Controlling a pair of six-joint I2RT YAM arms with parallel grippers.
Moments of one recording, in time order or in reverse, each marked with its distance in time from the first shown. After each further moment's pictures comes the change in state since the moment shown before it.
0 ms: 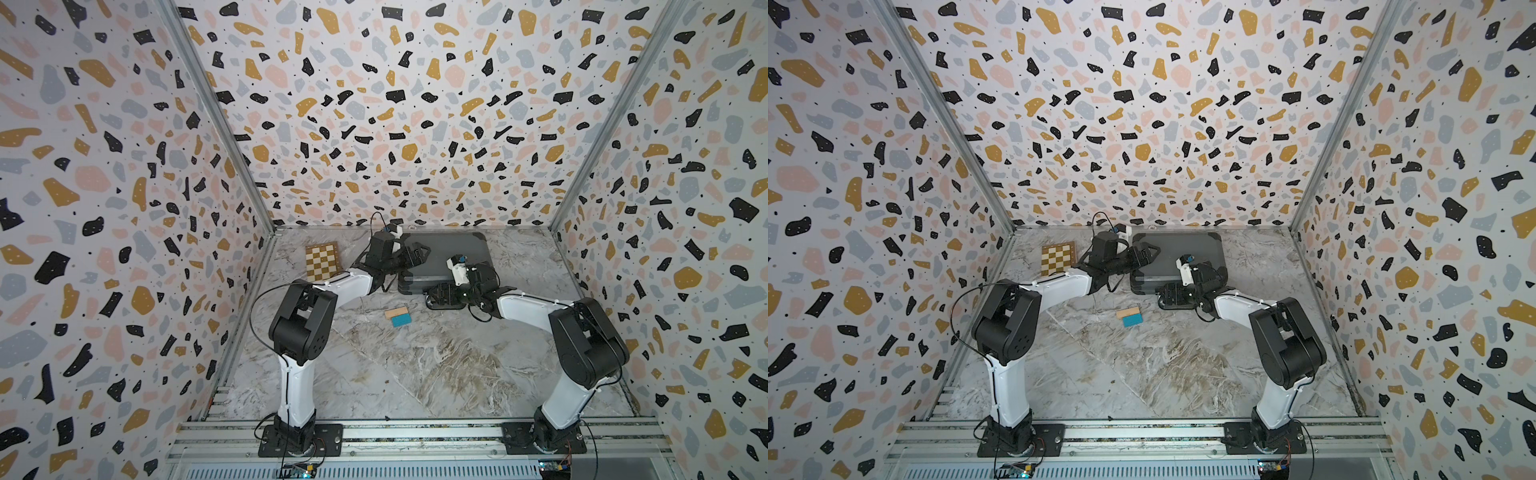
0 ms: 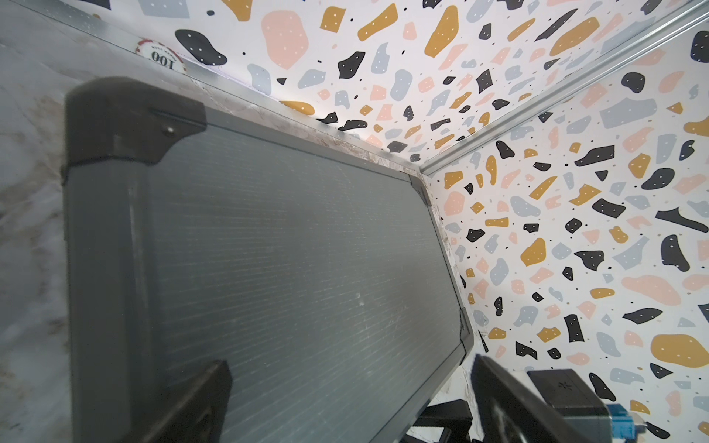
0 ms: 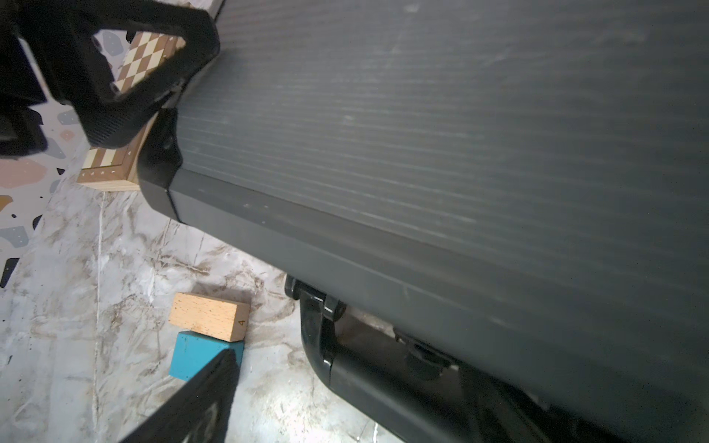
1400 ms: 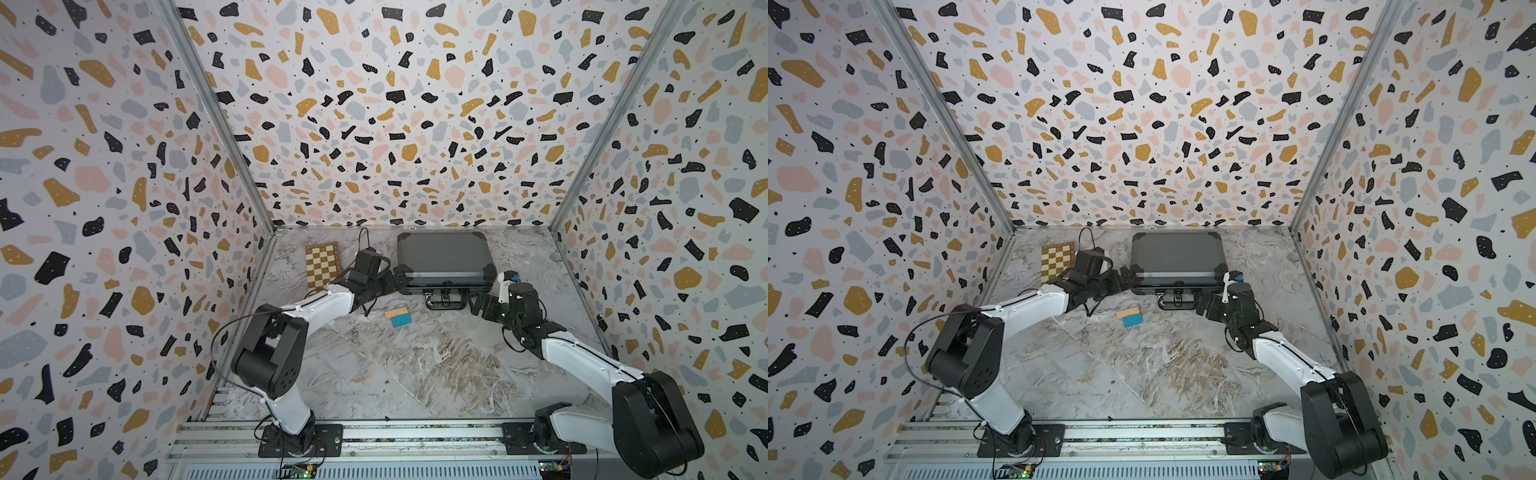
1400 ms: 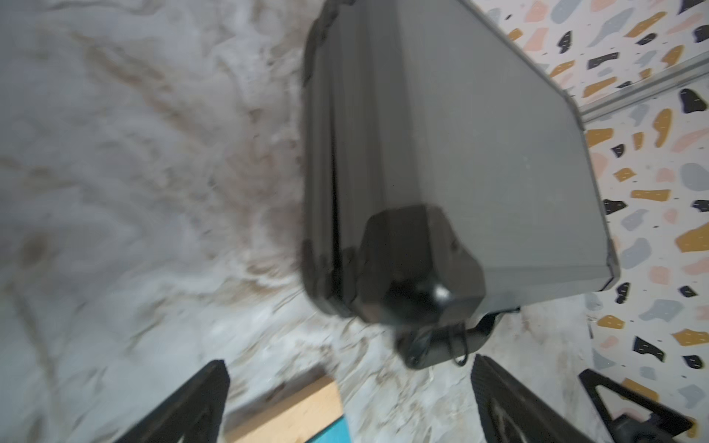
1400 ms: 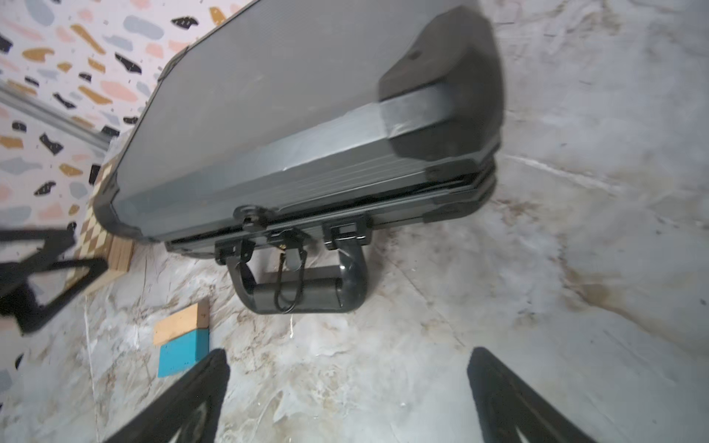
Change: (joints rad) left arm 0.008 -0.380 -0.351 -0.334 -0.227 0.055; right arm -0.174 -0.523 -0.420 0.006 0.179 0.239
